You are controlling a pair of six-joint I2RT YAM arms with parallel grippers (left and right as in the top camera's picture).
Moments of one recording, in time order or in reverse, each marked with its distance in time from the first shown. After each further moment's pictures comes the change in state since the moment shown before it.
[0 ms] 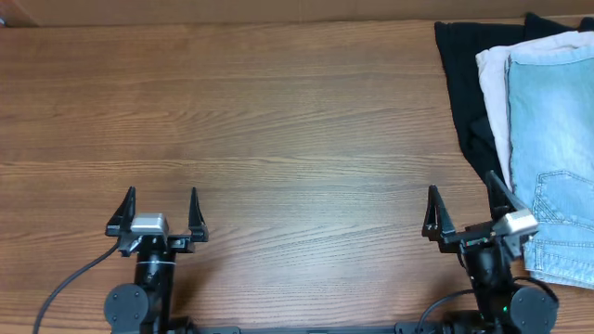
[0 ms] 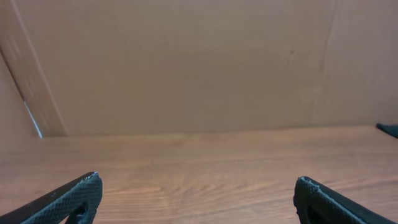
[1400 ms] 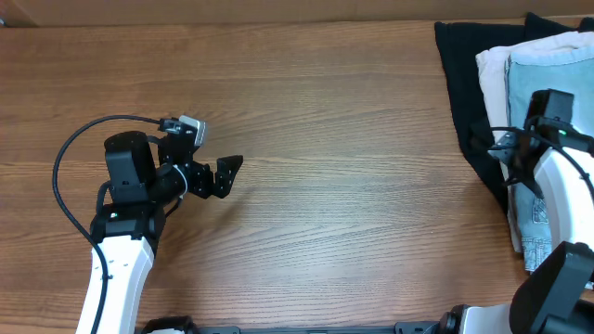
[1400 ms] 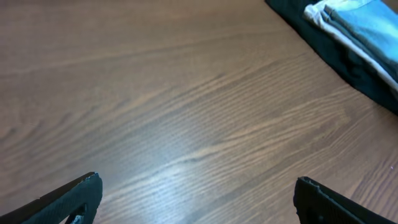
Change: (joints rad) left arm 0.000 1.114 0.558 -0.187 0.515 0.123; right arm -0.357 1.527 0.884 -0.765 0.519 0.376
